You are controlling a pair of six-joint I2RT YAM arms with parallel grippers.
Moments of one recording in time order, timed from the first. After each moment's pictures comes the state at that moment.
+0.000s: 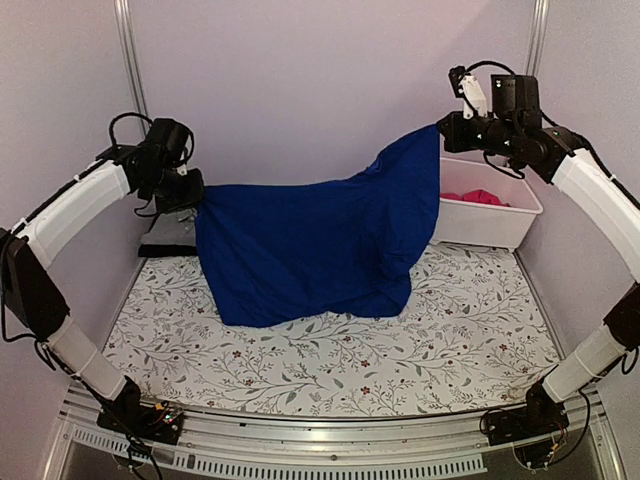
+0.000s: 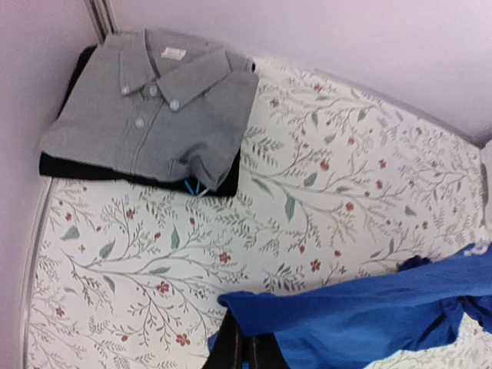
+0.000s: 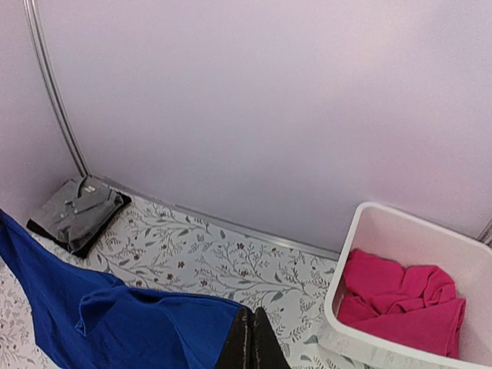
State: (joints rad) left arm -0.34 1.56 1.49 -0.85 -0.21 -0.53; right arm 0.46 1.50 1.66 -0.48 0.04 0.04
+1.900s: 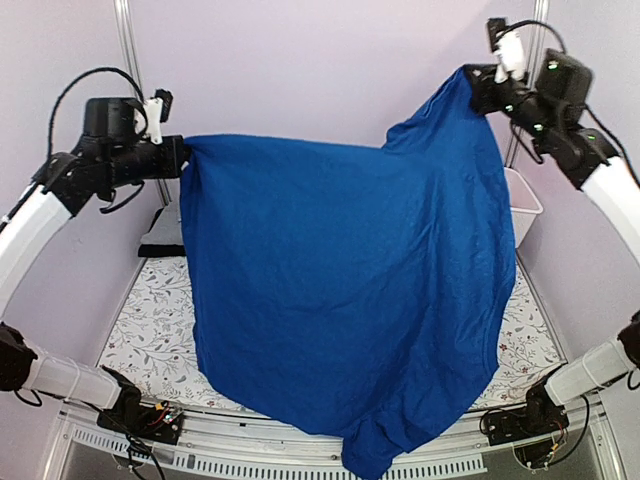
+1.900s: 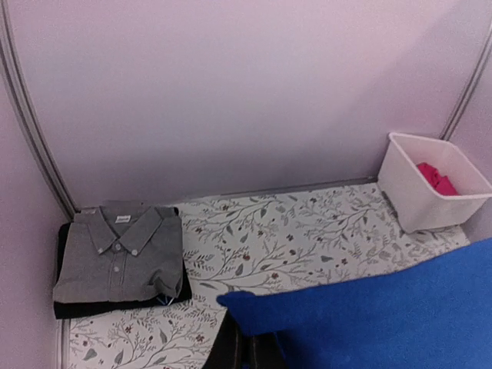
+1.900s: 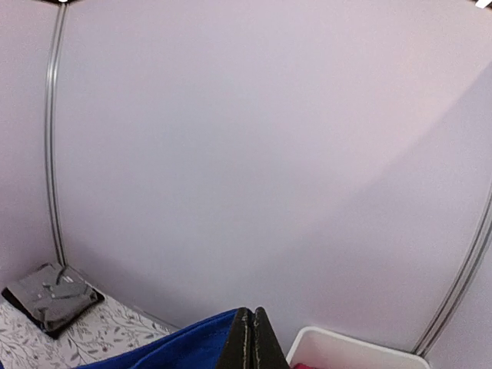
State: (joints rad) left arm -0.45 1.19 1.54 -0.62 -0.17 -0.18; right arm 0.46 1.31 1.73 -0.18 0.11 -0.15
